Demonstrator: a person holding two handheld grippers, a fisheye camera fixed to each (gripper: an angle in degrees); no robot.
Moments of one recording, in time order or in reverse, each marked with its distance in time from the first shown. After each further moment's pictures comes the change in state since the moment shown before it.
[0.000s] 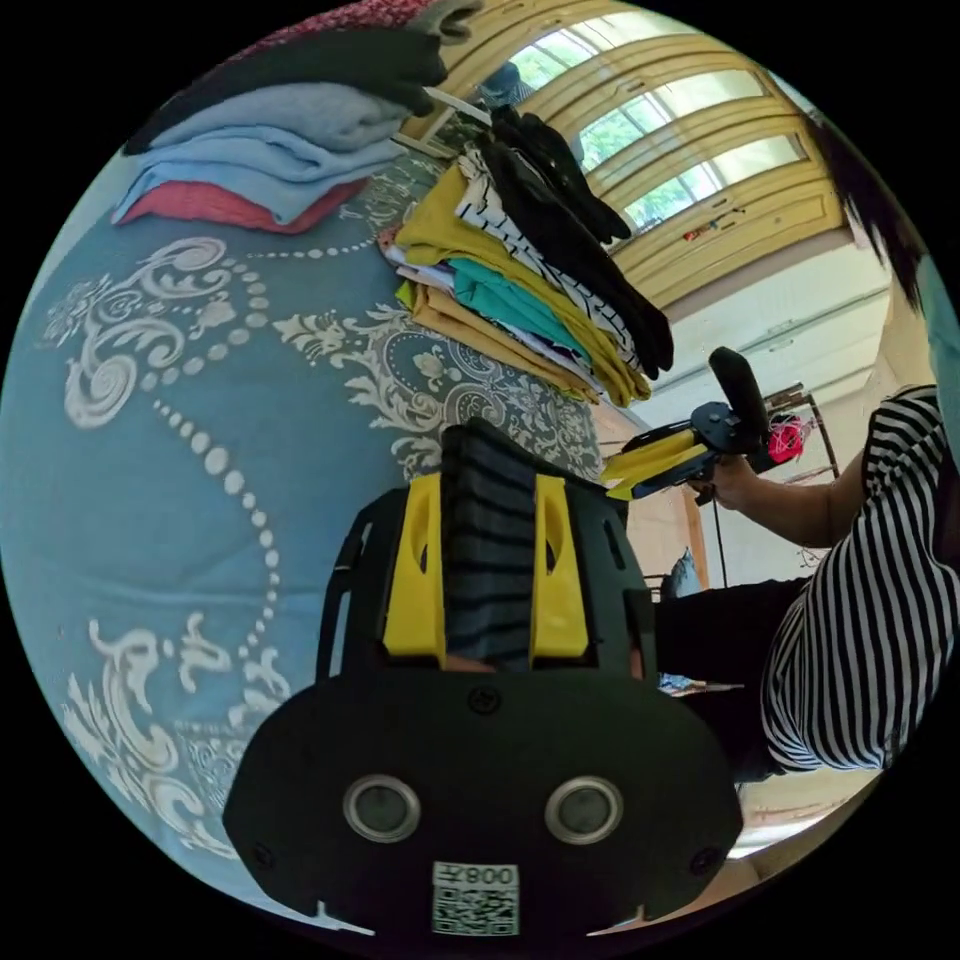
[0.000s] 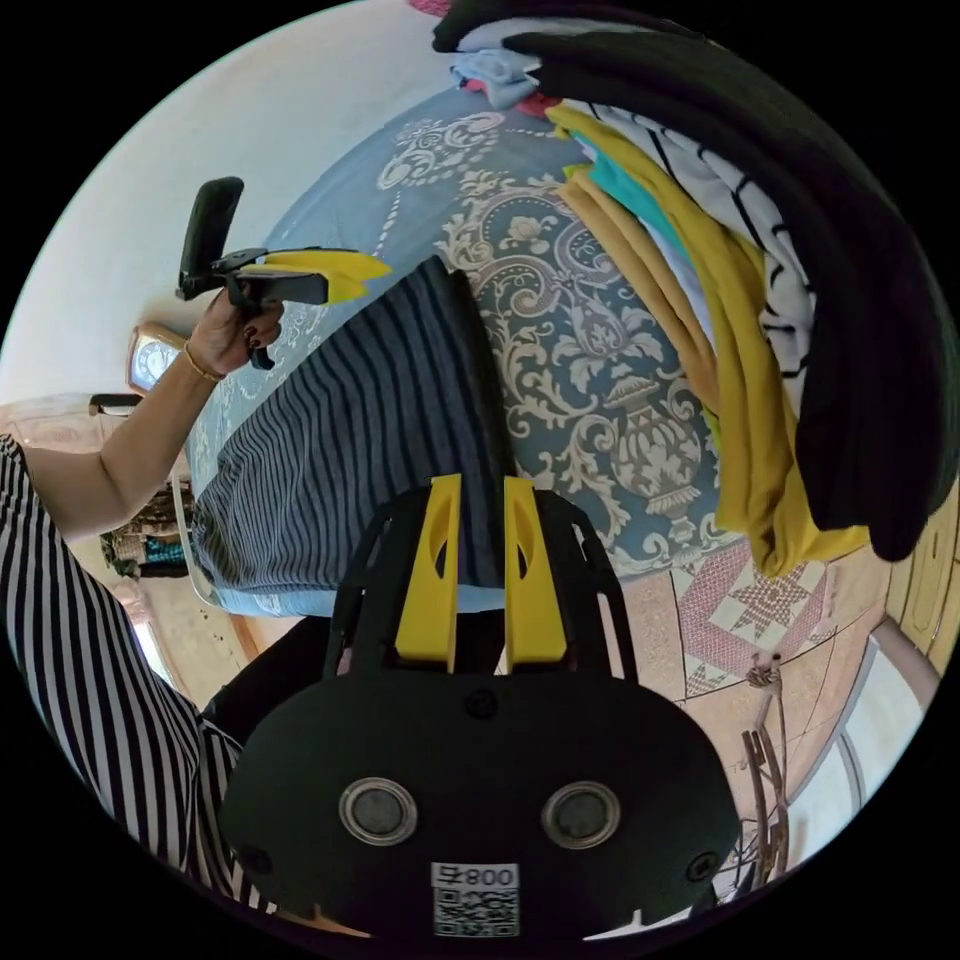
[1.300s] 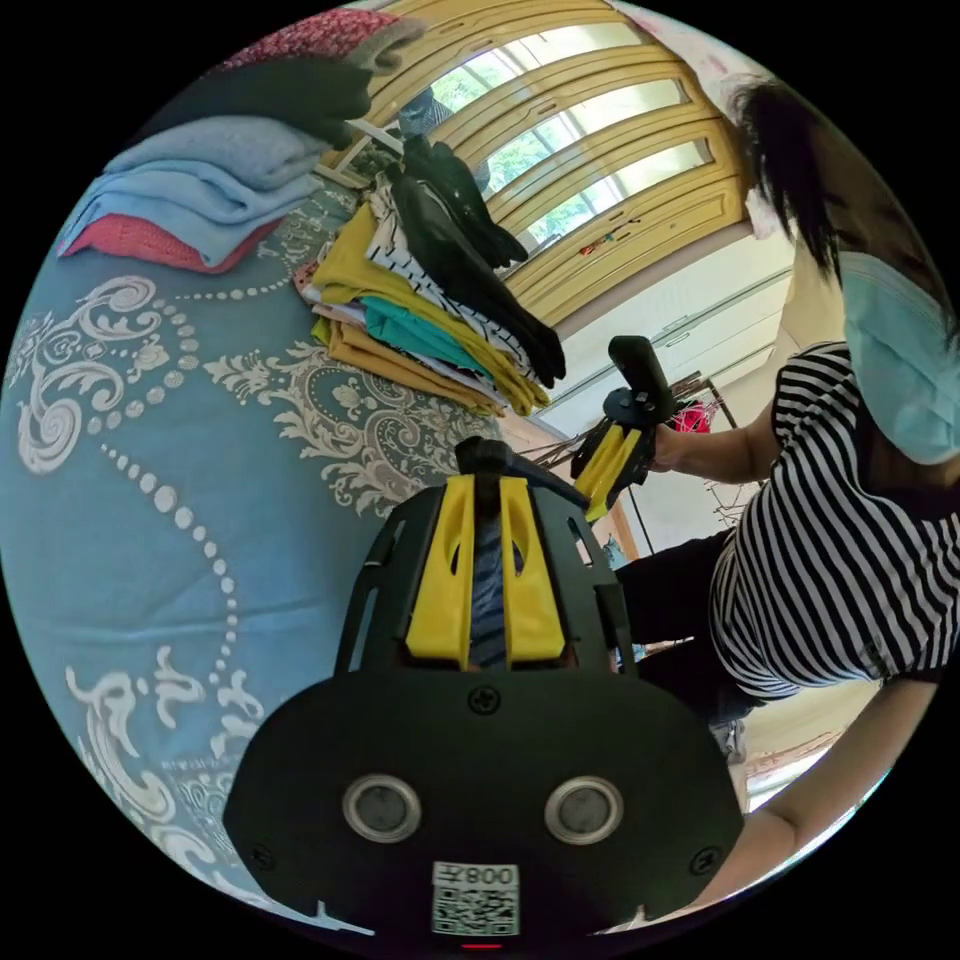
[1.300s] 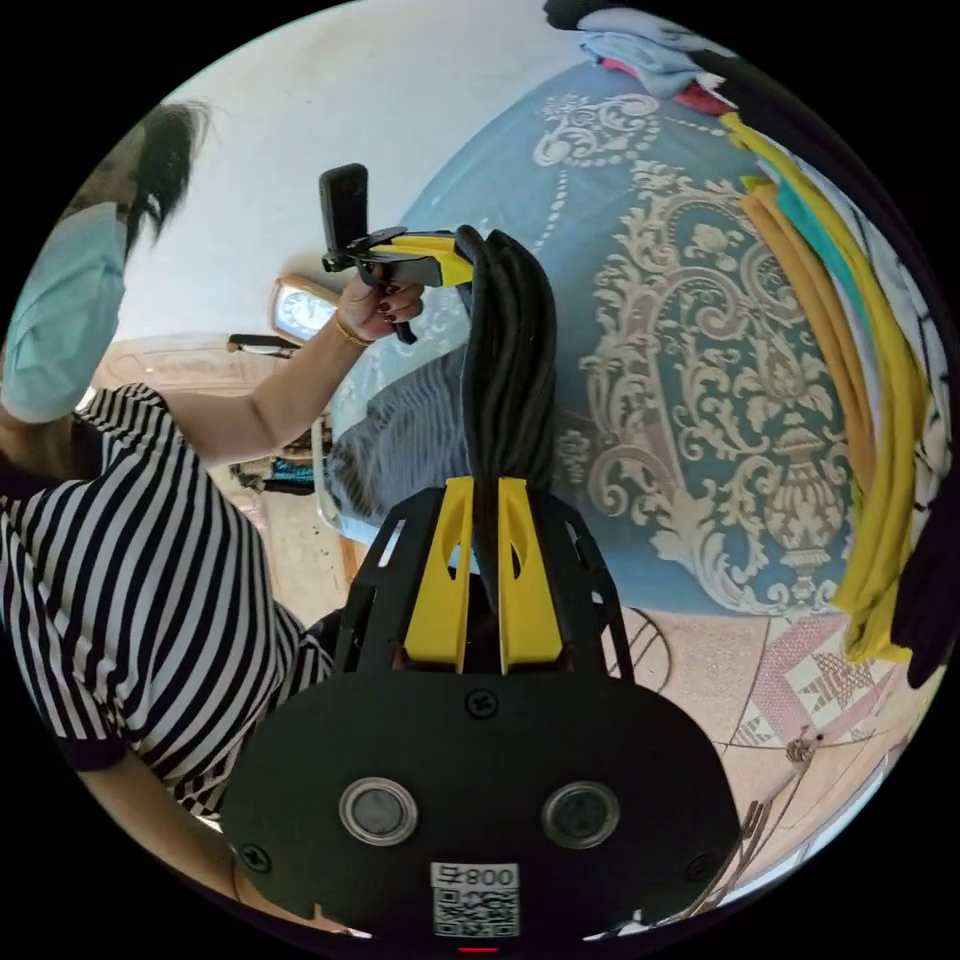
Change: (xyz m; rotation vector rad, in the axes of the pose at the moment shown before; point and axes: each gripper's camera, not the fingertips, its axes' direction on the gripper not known) left arm -0.074 0.054 -0.037 0.065 0.262 0.147; right arm -0.003 -0.068 -0.027 -0.123 -0.390 -0.185
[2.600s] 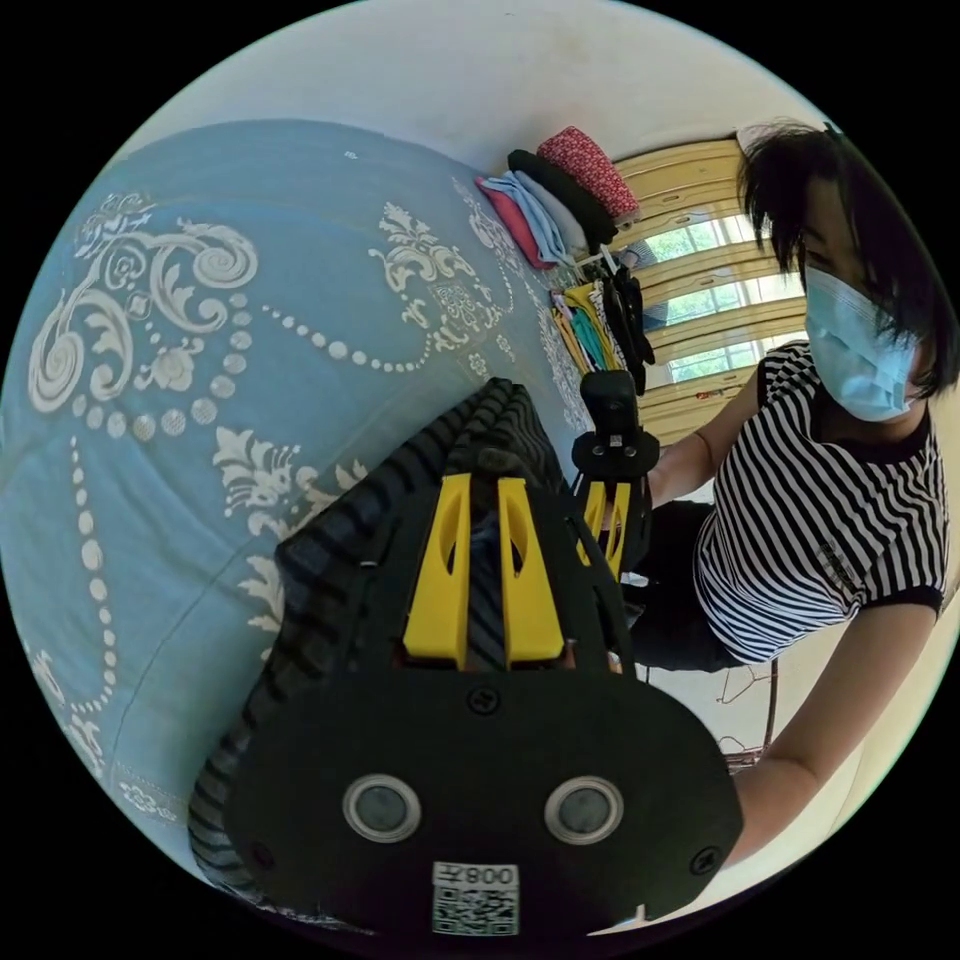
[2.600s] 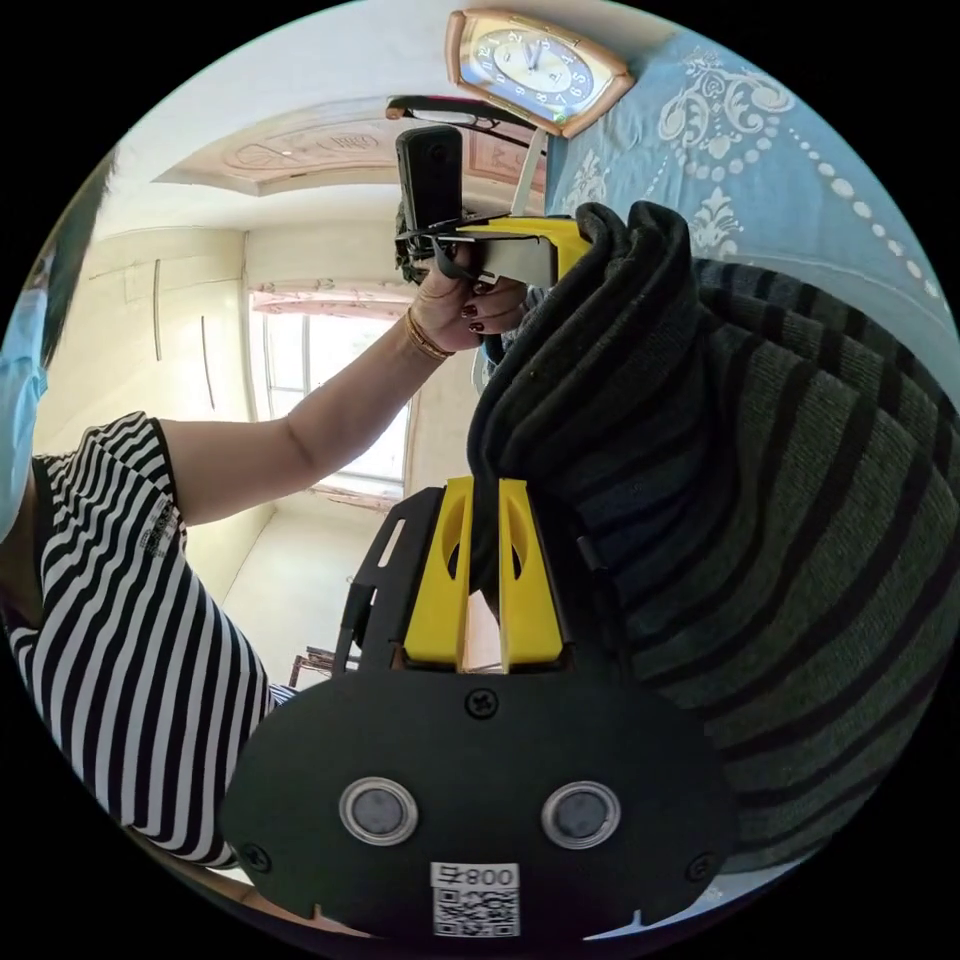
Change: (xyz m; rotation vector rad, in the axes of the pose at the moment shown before) left arm 0.366 0.304 -0.456 0.353 -0.226 -0.599; right arm -0.240 -0.199 0.363 -0.579 -0.517 -0.510
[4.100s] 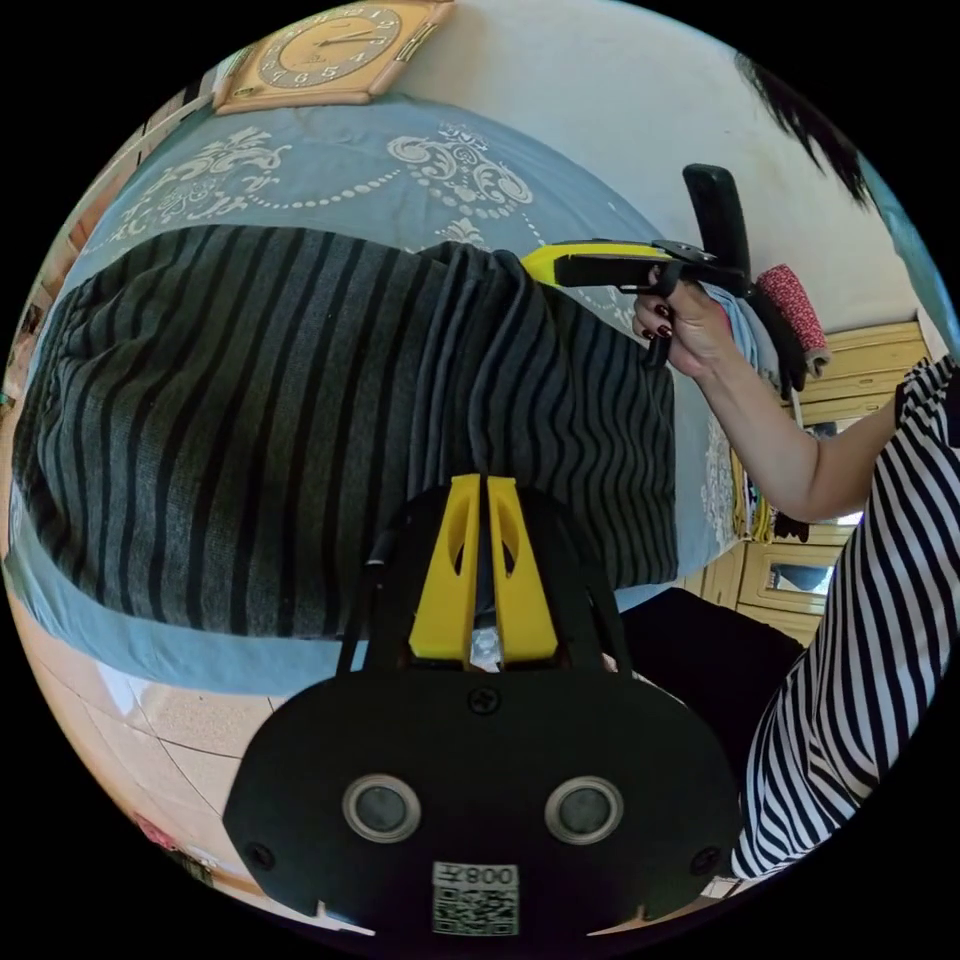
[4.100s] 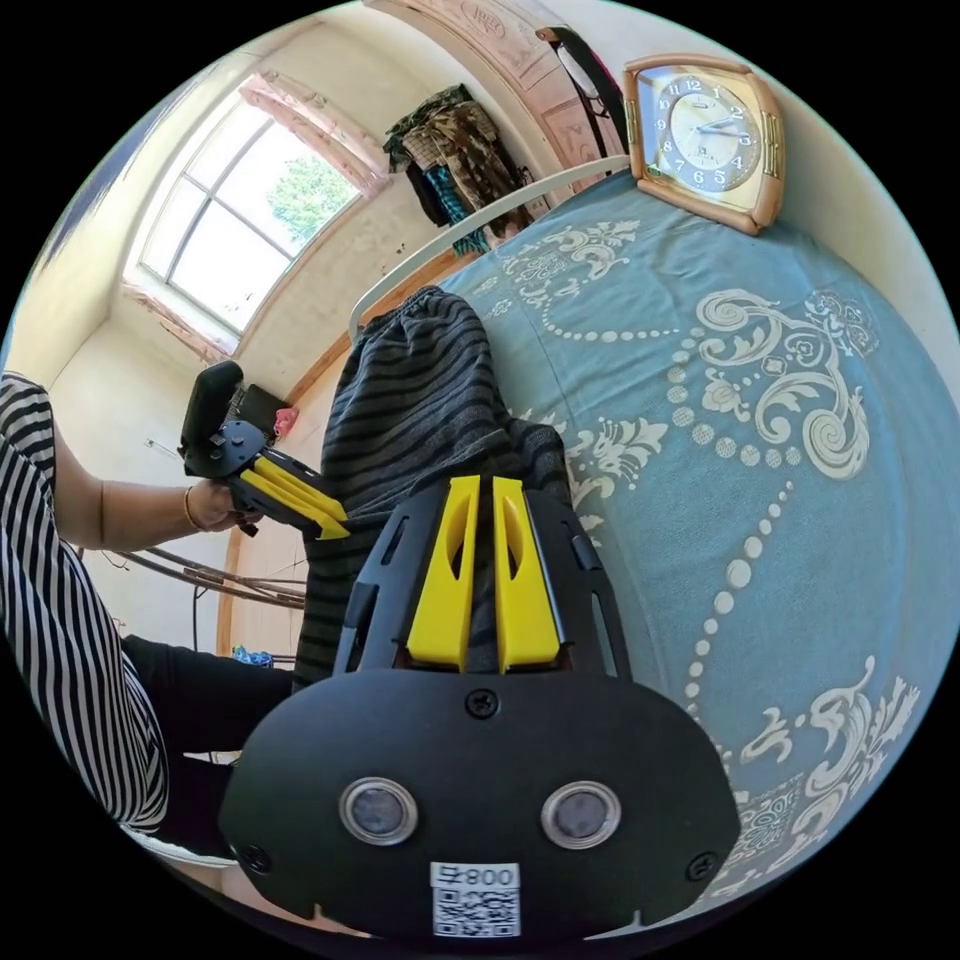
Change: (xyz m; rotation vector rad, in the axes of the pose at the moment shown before) left arm 0.436 0.183 -0.110 0.345 -0.446 -0.652; right arm -0.067 -0.142 0.145 -0.241 0.637 -0.446
